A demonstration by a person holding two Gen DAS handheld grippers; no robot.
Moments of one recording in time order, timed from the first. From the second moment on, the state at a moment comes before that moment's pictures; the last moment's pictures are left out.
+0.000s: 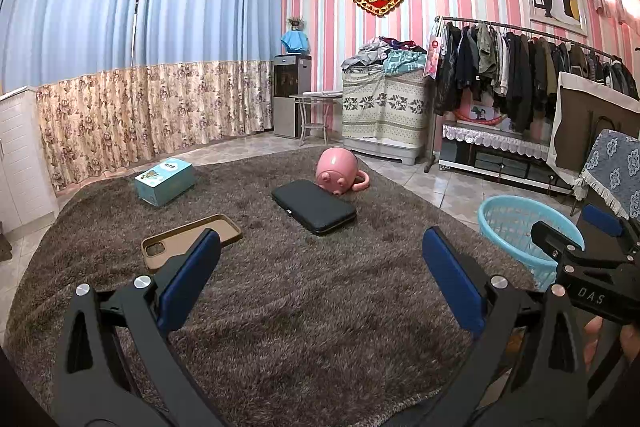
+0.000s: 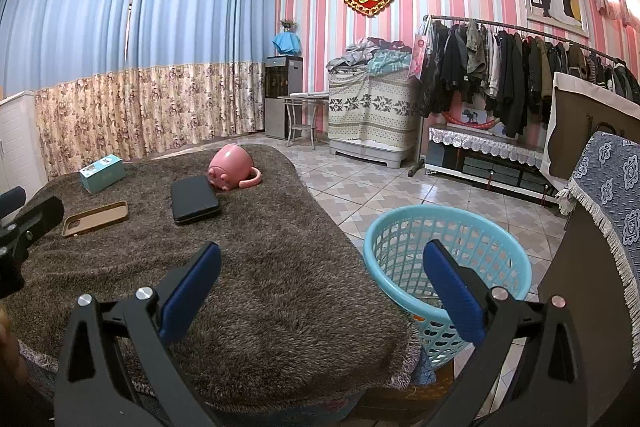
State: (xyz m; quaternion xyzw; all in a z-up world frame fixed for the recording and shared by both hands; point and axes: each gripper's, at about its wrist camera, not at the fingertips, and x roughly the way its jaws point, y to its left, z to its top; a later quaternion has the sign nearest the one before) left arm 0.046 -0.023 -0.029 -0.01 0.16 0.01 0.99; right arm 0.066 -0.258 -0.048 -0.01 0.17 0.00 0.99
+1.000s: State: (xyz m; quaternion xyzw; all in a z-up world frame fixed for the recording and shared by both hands) left arm 0.045 -0.027 -0.029 0.00 0.16 0.01 0.99; right arm 0.066 -0.257 -0.047 -0.01 0.17 0.00 0.99
